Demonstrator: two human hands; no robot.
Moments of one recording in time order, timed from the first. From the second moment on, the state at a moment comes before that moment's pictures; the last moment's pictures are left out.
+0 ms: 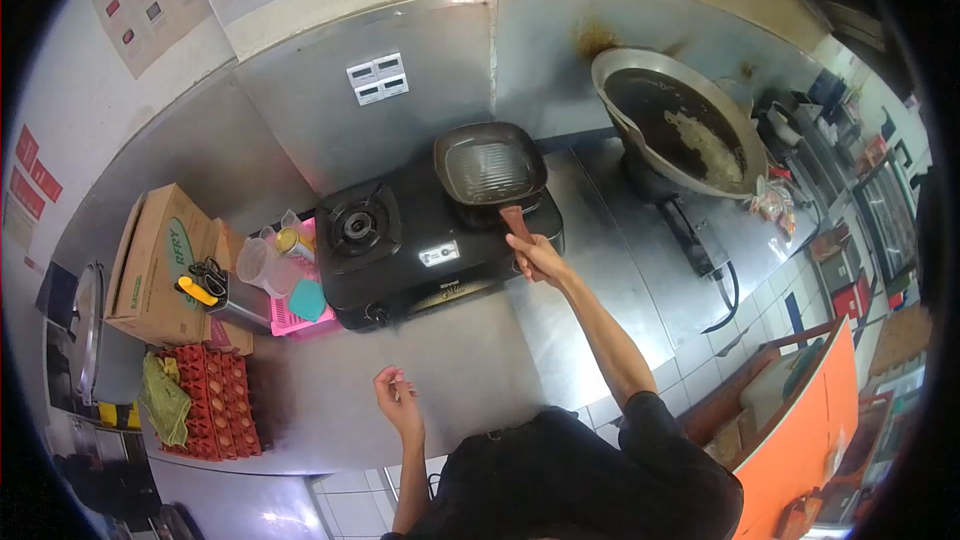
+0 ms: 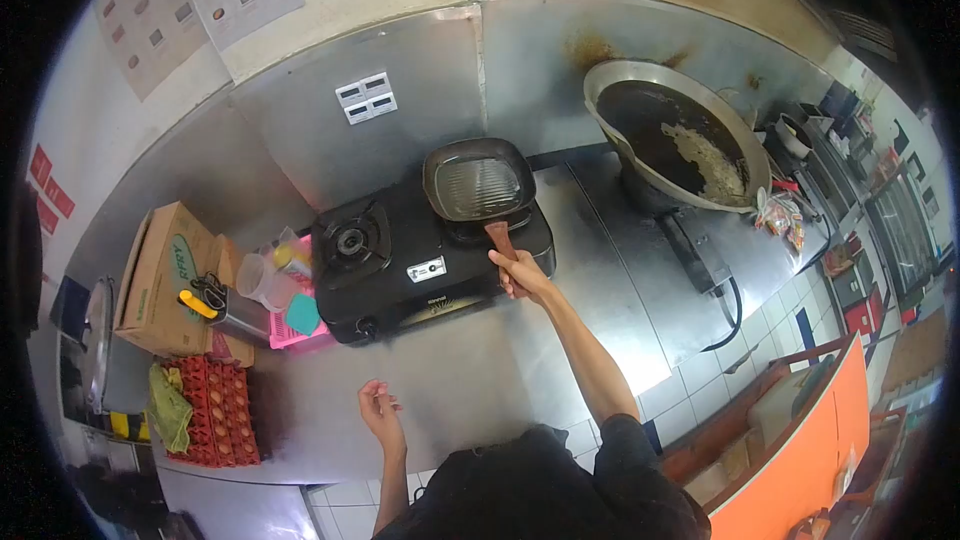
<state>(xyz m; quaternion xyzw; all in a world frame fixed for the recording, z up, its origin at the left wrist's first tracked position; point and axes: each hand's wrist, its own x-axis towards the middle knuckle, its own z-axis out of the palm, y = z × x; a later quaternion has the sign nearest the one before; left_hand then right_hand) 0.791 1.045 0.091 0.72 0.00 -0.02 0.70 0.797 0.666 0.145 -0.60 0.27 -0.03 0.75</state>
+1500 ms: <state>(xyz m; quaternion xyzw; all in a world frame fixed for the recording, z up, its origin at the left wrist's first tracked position) 0.840 0.709 0.061 0.33 -0.01 -0.42 0.84 0.055 0.717 -0.023 -0.32 0.69 -0.38 0.53</state>
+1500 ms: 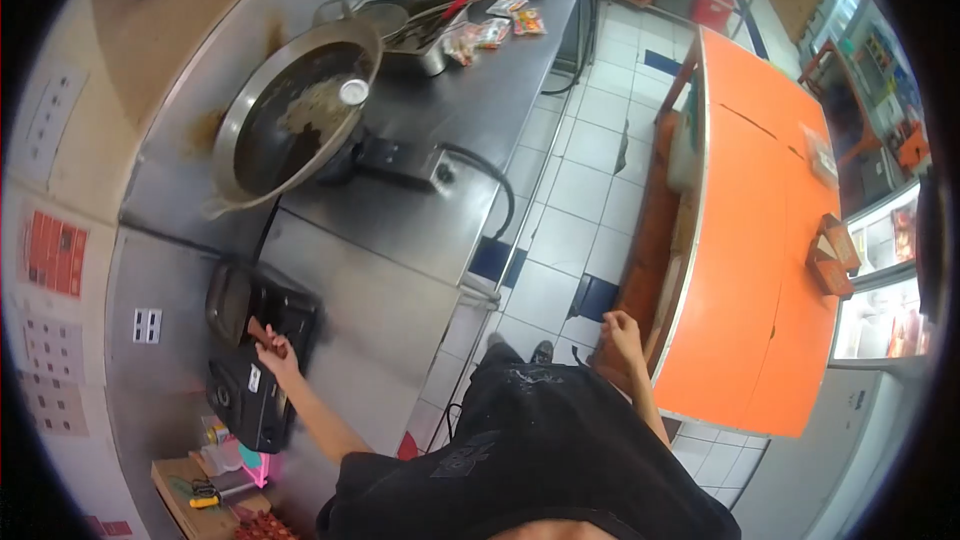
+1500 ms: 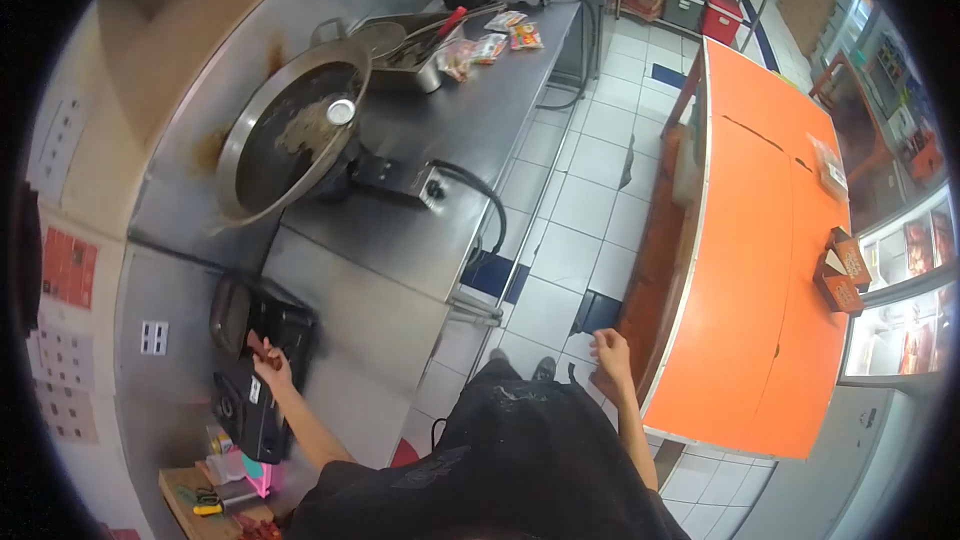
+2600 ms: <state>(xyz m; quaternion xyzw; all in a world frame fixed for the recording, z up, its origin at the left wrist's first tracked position) -0.023 -0.063 0.030 0.47 -0.76 -0.45 0.10 -0.329 0.159 -0.099 -0.15 0.79 -0.44 0.40</state>
